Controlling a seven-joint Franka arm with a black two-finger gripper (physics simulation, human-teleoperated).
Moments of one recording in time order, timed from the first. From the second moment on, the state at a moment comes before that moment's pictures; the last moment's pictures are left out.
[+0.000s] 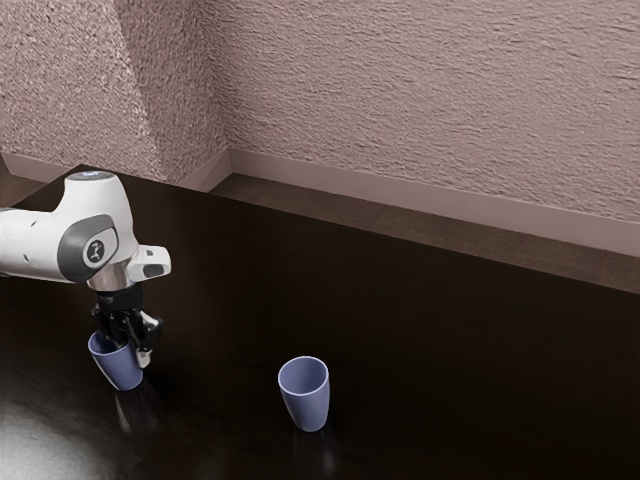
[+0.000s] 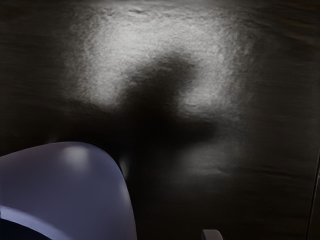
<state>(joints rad) -0.09 -0.04 0.31 -2.44 0.00 2.23 0.14</state>
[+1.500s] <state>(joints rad) -0.12 -0.04 0.31 -2.21 0.03 2.07 0.12</state>
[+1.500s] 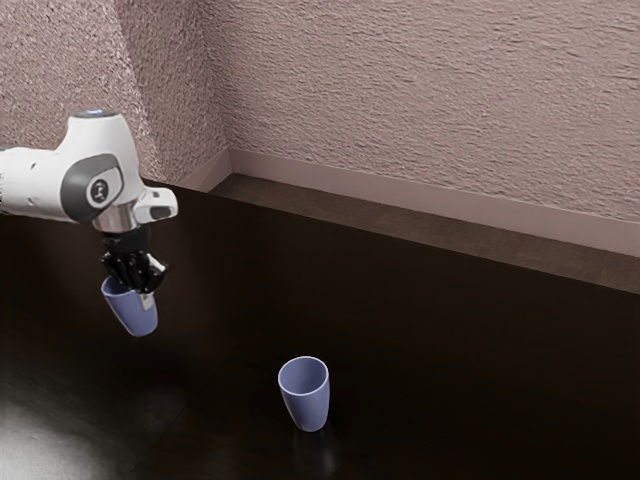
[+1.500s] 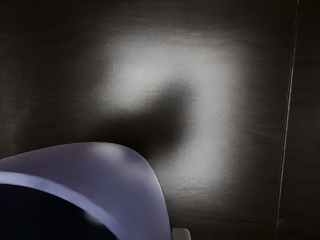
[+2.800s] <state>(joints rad) -0.32 -0.04 0.30 -2.07 0.03 1.95 0.03</state>
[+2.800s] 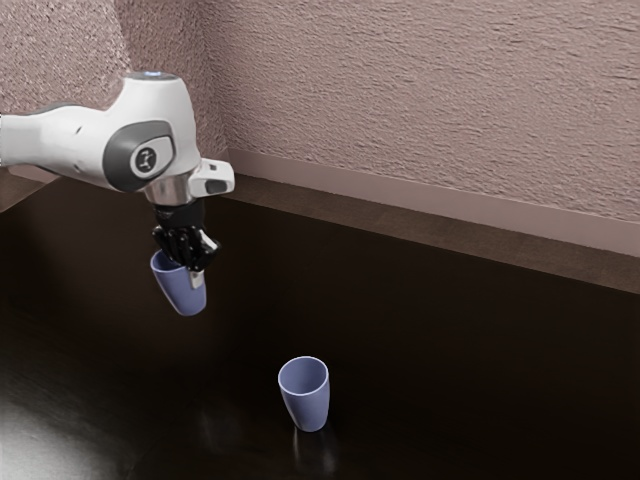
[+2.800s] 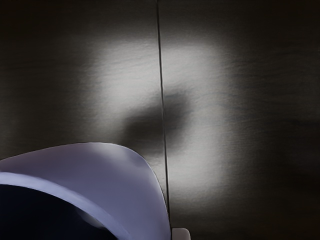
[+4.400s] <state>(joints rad) -0.41 -0.03 0.10 -2.01 0.08 1.94 -0.19</state>
